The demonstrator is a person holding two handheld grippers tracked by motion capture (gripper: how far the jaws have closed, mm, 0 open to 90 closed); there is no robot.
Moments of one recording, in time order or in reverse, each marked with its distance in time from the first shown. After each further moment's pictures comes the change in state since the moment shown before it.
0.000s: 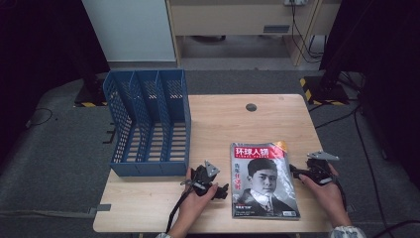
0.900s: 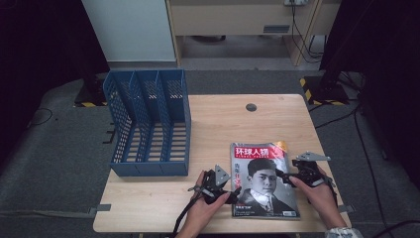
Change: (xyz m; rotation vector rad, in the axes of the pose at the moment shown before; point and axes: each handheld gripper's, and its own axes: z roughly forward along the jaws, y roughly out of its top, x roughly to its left) left arm -0.038 0.013 -0.015 -0.138 -0.116 0.030; right arm 0.040 0.011 -0.009 -0.030 0.240 -0.061
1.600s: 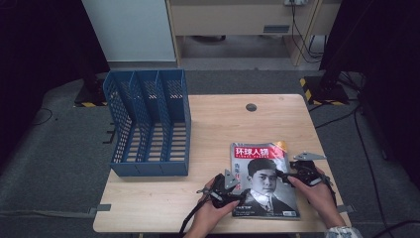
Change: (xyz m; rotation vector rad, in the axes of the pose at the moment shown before) left arm -0.020 -0.005 0.018 0.043 -0.051 0.060; right arm -0.003 -0.003 0.009 0.063 -0.020 -0.006
